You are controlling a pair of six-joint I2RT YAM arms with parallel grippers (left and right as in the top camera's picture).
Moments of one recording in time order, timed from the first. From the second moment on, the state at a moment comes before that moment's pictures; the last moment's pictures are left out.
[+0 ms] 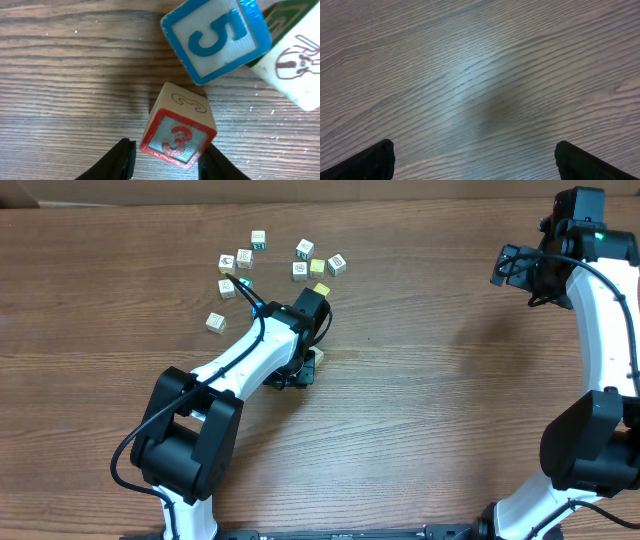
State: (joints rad) left arm -0.50 1.97 1.35 -0.96 -0.13 -0.45; right arm -0.17 1.88 1.76 -1.06 0.05 0.20
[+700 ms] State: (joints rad) left arm -0.50 1.97 1.35 -0.95 -0.13 -0.48; right arm -0.17 1.88 1.76 -1.05 0.05 0.20
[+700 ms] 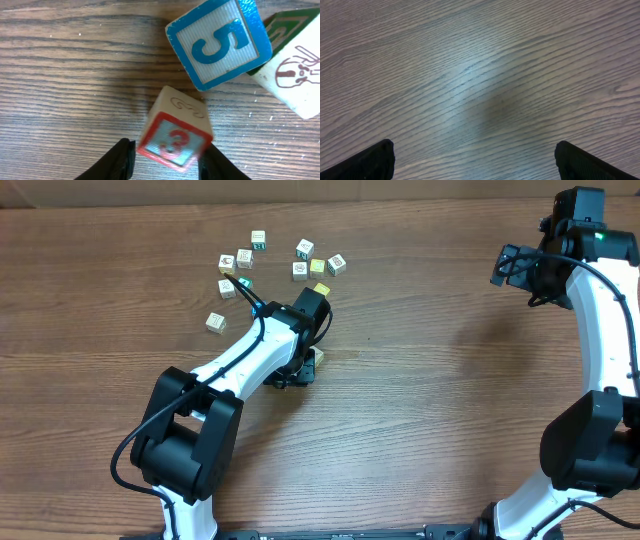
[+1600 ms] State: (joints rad) left arm -0.50 1.97 1.35 -0.94 -0.14 -0.53; right arm -0.17 1.88 1.76 -1.06 0.05 0.20
